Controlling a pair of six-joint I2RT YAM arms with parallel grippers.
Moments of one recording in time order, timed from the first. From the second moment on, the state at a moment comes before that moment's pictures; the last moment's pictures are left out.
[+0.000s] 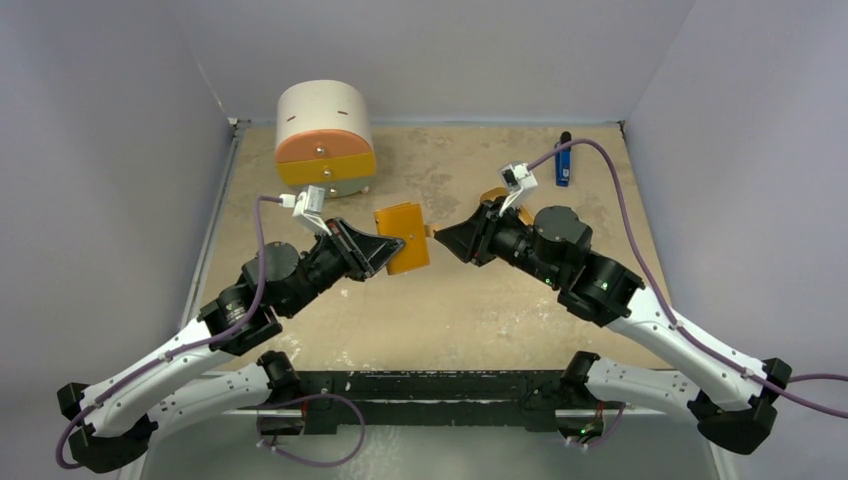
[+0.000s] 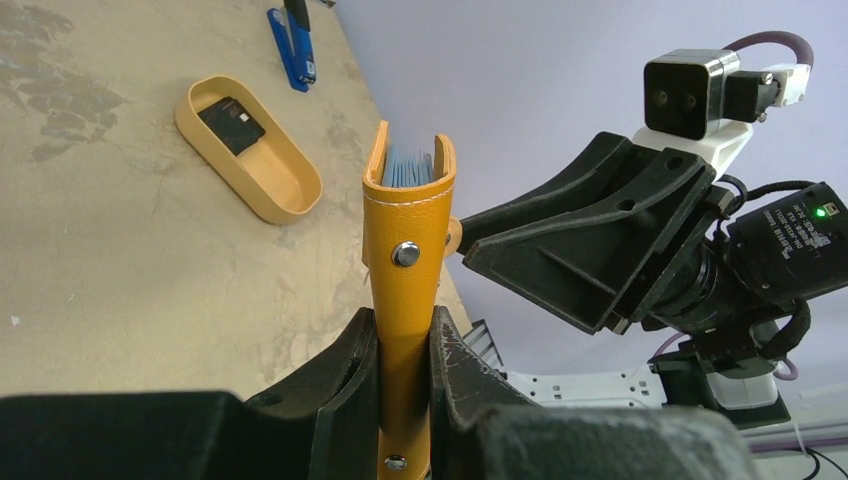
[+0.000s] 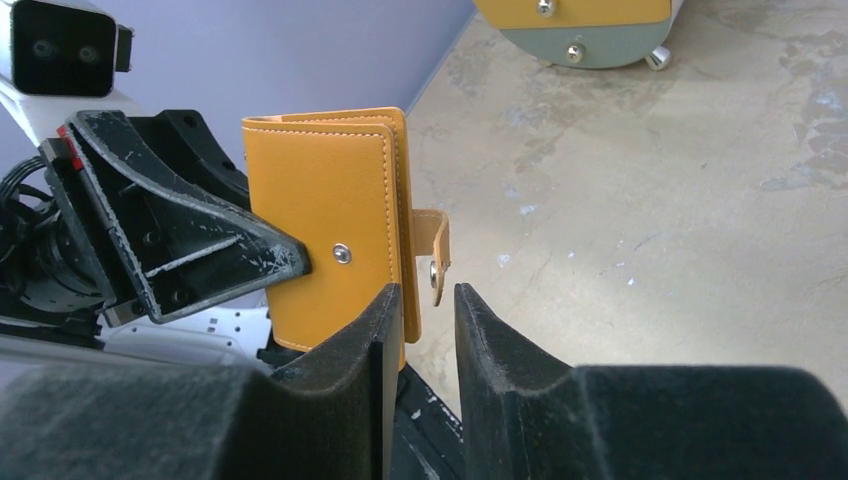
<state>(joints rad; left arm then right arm) -0.96 0.71 0.87 -0.20 -0.21 -0.91 0.91 0.94 1.06 -0.28 0.04 0.64</state>
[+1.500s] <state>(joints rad) -0.96 0.67 0.85 -0.20 -0.19 -0.91 0.91 0.96 1.06 -0.26 0.03 0.67</state>
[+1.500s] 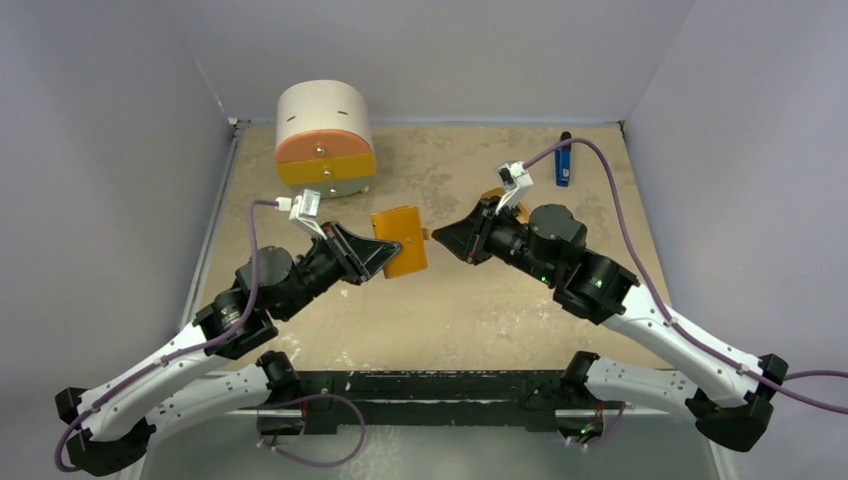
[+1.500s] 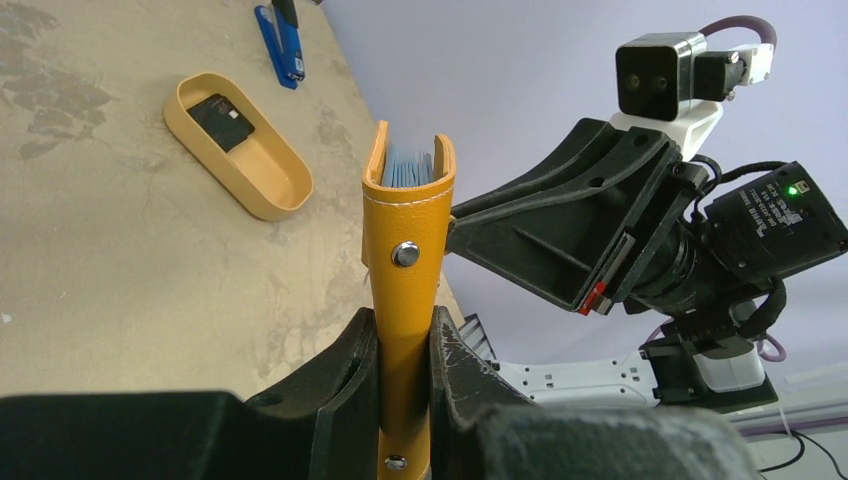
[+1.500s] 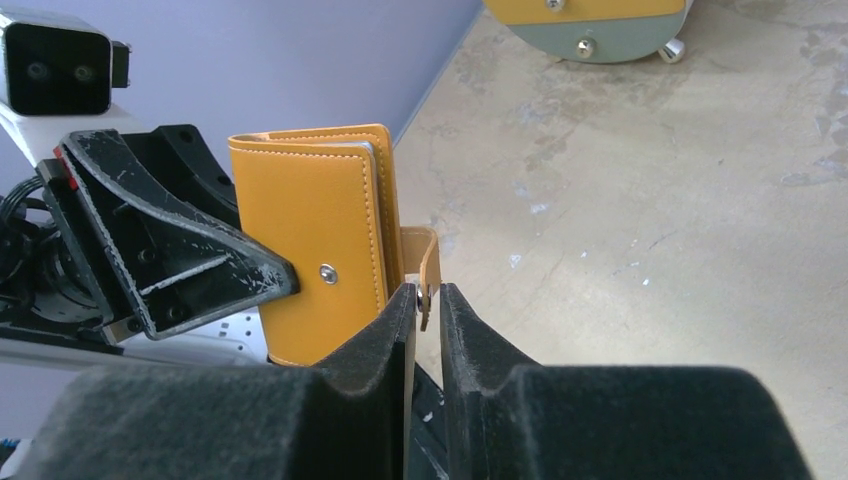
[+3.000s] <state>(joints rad) -0.96 0.65 0.85 -0.21 -0.19 -0.91 0.91 0.95 1.08 -0.27 0.00 0.67</state>
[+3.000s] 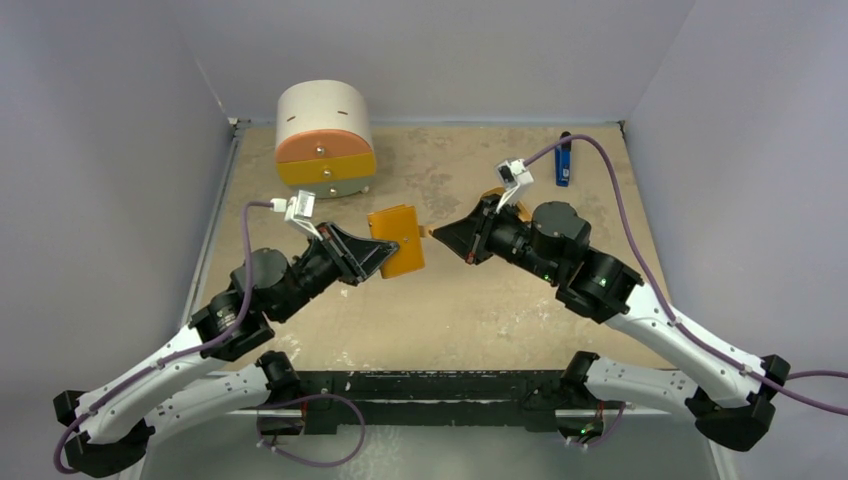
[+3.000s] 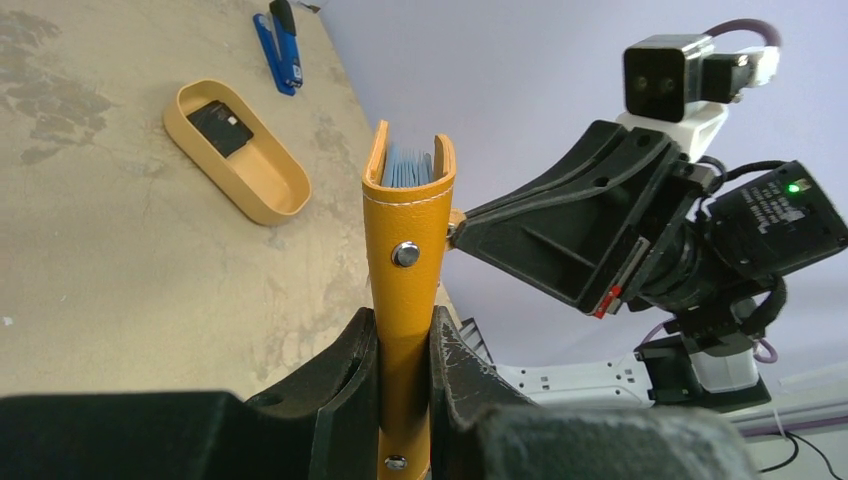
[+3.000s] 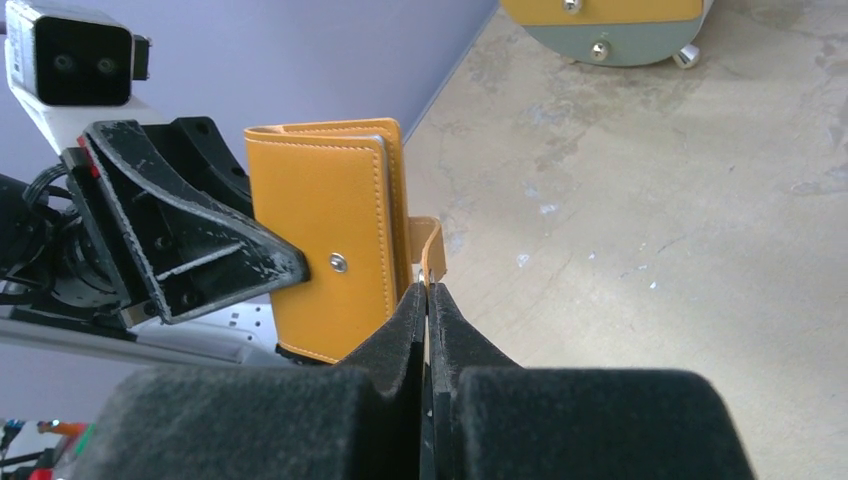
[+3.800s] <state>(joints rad) -0.96 0.89 1.01 -0.36 -0.28 -0.85 0.91 1.09 1.21 -0.40 0.01 0.52</state>
